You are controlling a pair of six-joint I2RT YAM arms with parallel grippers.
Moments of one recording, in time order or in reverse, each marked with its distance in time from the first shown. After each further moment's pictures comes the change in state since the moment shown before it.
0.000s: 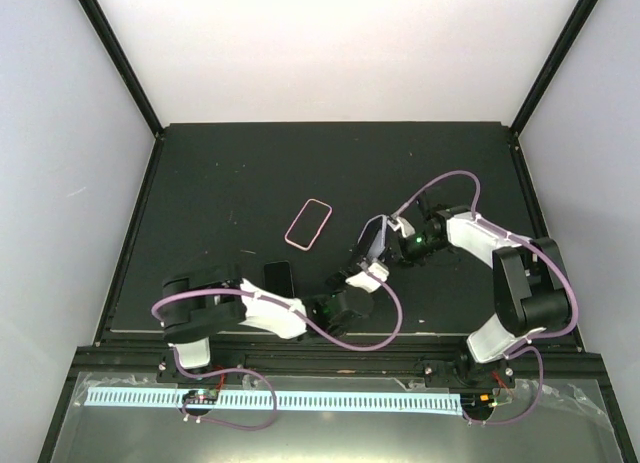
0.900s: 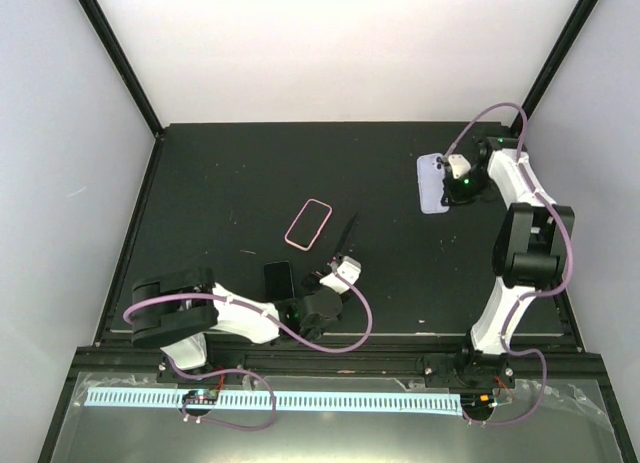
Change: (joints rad) left arm 0.013 -0.193 -0.248 0.207 -0.047 0.010; right arm -0.316 0.274 0.647 -0.365 0.498 -0.443
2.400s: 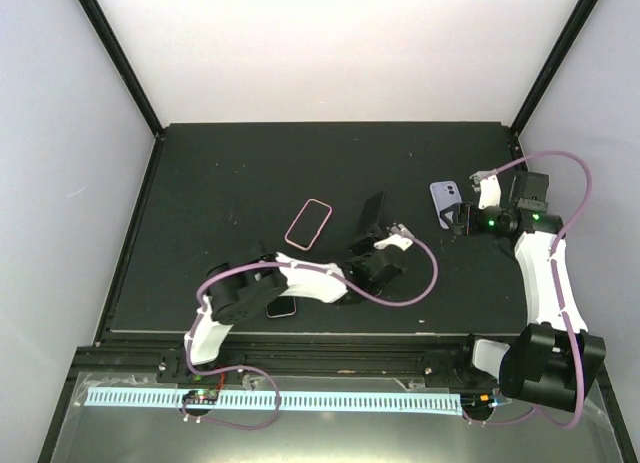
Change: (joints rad) left arm 0.145 0.396 0.613 -0.408 0.033 0.179; right arm -0.156 -0.682 -0.568 0.312 -0.253 0.118
